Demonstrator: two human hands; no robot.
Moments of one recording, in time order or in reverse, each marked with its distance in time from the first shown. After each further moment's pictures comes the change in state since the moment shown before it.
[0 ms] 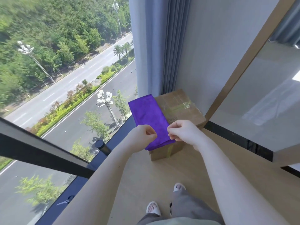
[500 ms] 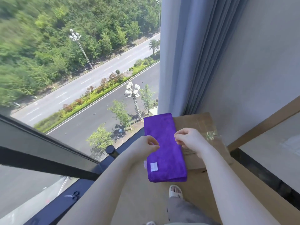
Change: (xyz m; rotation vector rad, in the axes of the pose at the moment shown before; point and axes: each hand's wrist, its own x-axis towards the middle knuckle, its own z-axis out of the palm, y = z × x) left_hand 0.126 -0.005 -0.037 -0.103 0.030 -0.275; right_hand 0.185 -0.040 -0.030 -0.046 -0.149 0.002
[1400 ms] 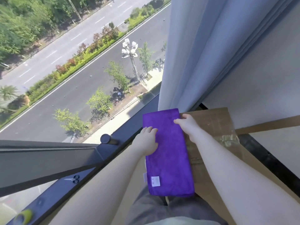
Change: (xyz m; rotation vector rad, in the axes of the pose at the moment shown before) left_hand 0.190 -0.048 0.008 0.440 -0.197 -0.030; right_hand 0.206 -0.015 0.027 0.146 -0.016 0.346
